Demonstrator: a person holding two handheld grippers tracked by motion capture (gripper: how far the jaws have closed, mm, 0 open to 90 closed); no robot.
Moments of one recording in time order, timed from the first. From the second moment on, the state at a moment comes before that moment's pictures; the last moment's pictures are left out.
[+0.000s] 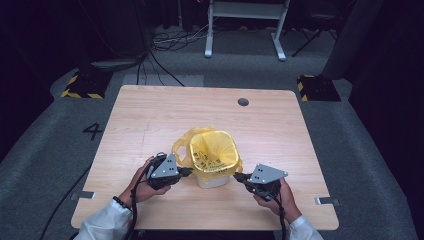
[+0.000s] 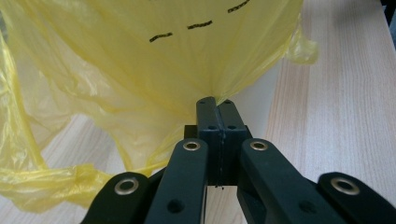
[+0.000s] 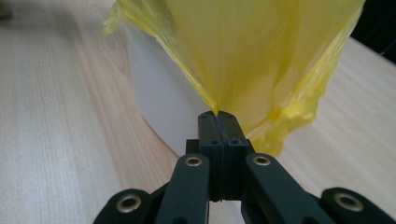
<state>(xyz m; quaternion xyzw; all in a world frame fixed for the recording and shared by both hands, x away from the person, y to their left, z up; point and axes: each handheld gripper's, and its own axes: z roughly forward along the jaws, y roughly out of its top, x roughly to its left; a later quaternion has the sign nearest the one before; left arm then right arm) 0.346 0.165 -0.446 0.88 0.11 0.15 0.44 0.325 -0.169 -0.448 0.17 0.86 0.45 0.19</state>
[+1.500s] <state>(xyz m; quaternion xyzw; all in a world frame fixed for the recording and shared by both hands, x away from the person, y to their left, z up) 0.349 0.226 -0.487 0.87 0.25 0.08 0.41 0.339 -0.202 -0.367 0.18 0.79 0.57 0.16</state>
